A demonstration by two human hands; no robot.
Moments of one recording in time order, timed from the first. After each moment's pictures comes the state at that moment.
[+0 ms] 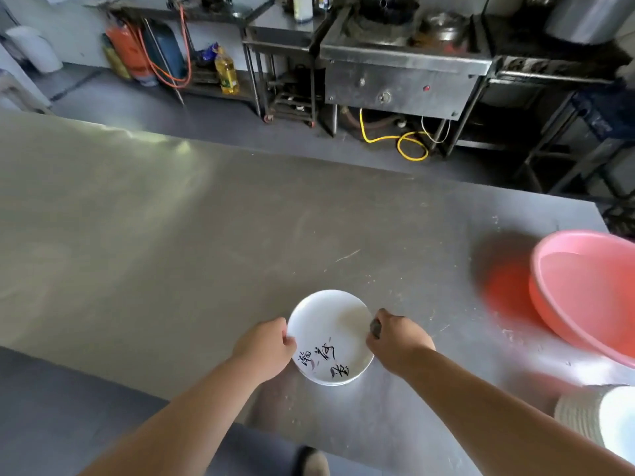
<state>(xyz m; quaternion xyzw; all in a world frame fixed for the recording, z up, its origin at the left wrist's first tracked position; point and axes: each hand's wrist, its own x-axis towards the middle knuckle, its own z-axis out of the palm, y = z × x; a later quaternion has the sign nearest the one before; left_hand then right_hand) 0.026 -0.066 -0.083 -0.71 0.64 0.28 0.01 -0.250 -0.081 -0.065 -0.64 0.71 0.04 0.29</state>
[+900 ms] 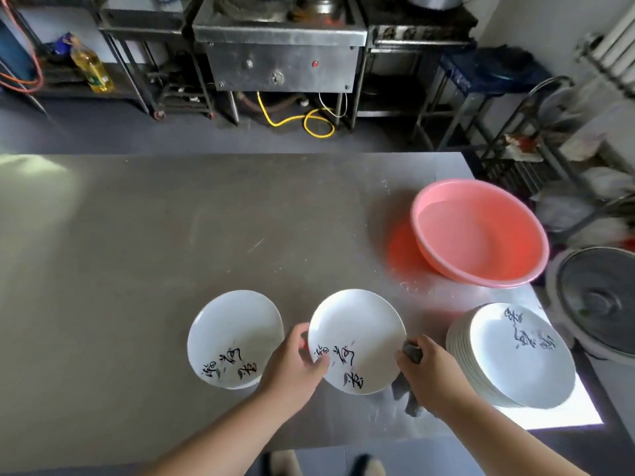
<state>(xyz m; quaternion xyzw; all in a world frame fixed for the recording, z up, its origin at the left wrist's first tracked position) -0.167 -0.012 -0.084 -0.58 0.60 0.53 -0.16 -0.416 0.063 -0.044 -0.39 0.81 -0.16 0.41</state>
